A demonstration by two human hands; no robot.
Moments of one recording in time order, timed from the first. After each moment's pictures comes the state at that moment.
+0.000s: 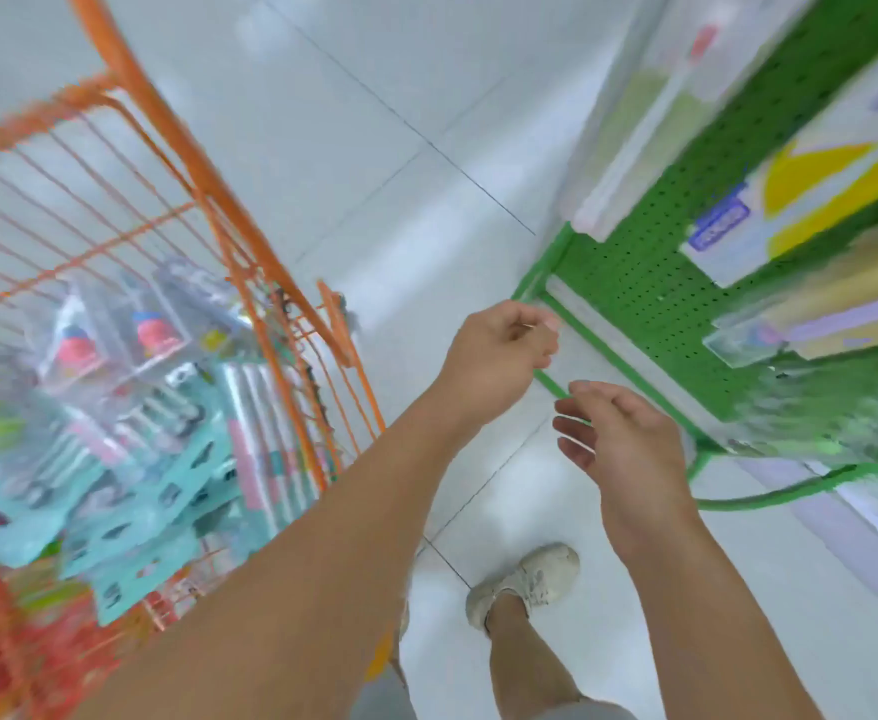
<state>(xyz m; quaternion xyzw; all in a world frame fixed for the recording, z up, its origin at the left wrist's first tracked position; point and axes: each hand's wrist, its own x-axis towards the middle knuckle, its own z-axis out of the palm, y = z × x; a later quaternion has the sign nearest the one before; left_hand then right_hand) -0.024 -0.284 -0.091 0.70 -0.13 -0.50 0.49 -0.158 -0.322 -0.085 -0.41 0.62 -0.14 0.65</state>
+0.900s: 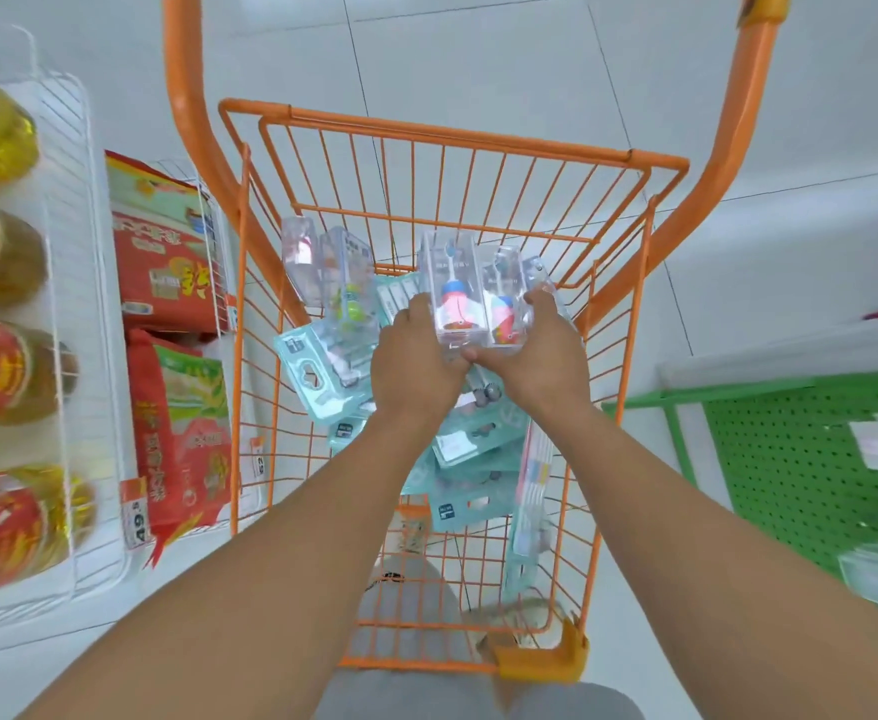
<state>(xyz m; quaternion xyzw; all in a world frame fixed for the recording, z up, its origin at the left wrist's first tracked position) 0.156 -0.012 -0.121 0.94 0.01 -0.14 0.29 0.134 -0.147 -0.091 -0.88 0.27 0.12 0.36</state>
